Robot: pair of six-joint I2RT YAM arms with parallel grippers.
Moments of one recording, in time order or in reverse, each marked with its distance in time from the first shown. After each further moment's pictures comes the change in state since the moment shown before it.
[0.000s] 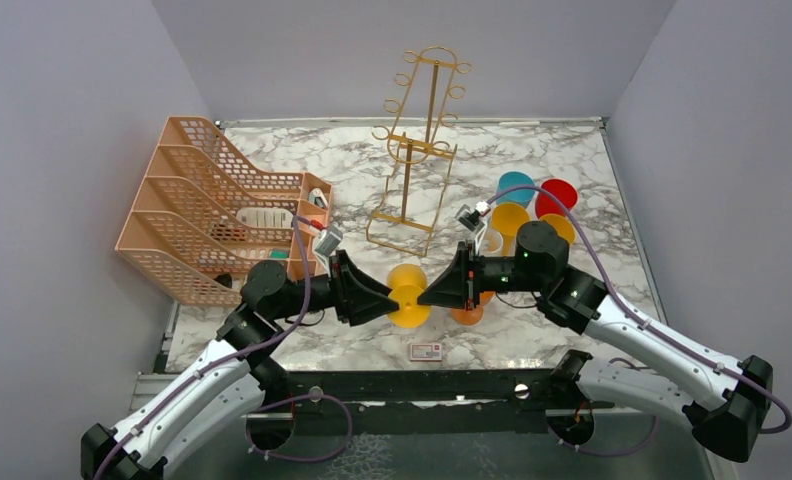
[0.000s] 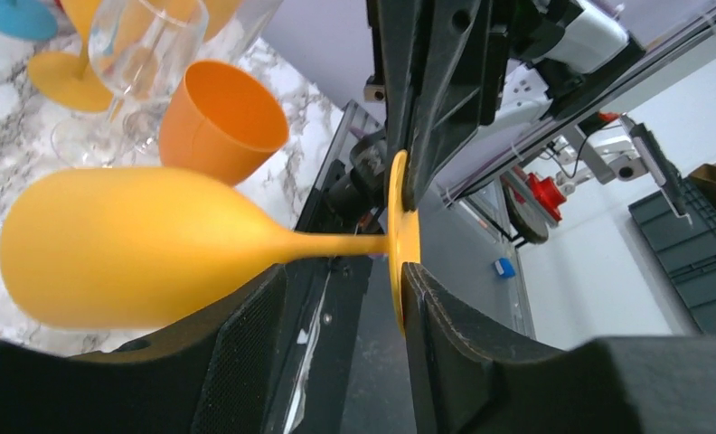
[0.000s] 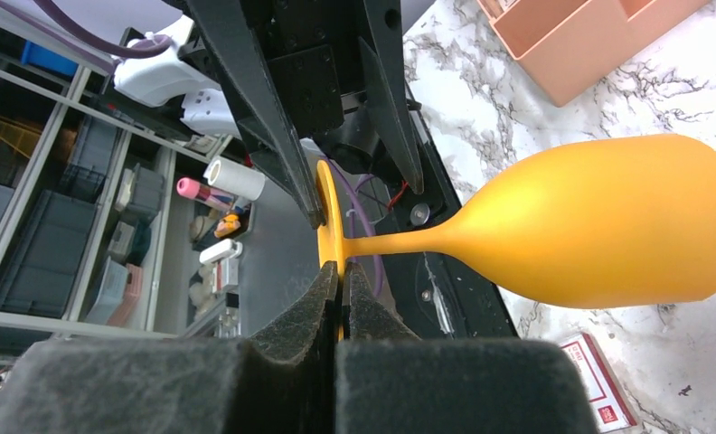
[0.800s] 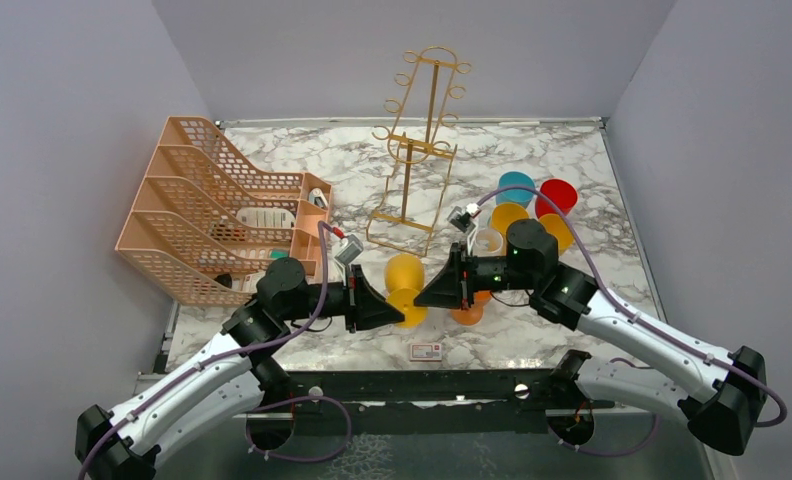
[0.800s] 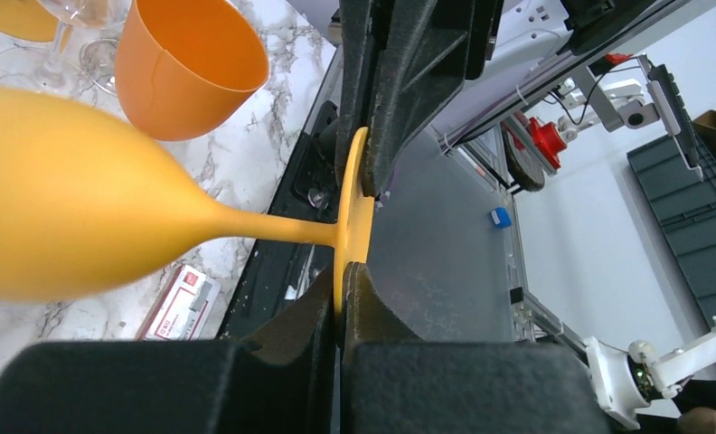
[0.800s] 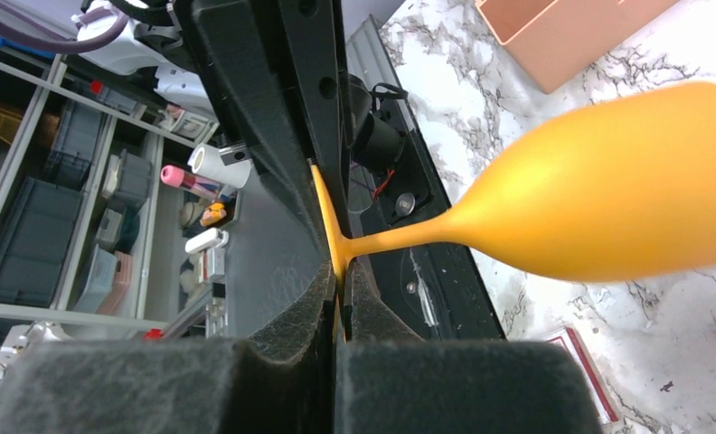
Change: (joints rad) left arm -0.109 0.049 0.040 -0.161 -0.009 0.072; right arm 0.000 0.053 -0.002 0.001 -0.010 -0.029
